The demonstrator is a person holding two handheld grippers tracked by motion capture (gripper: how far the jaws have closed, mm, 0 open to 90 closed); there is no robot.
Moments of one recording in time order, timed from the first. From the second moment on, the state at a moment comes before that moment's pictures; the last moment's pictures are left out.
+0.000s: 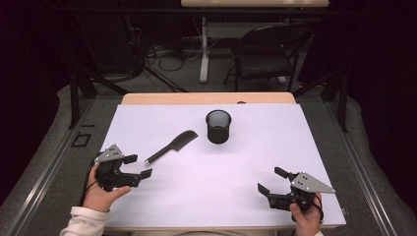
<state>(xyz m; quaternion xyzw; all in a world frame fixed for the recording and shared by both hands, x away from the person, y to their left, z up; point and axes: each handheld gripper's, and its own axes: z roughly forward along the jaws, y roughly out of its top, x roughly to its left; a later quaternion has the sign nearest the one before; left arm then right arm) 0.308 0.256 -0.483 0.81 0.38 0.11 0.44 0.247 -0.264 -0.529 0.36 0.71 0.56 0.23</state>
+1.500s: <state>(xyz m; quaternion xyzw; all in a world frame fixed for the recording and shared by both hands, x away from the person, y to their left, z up) 0.363 0.231 -0.438 0.89 0.36 0.10 0.25 0.249 -0.265 -0.530 0.37 0.71 0.55 0.22</state>
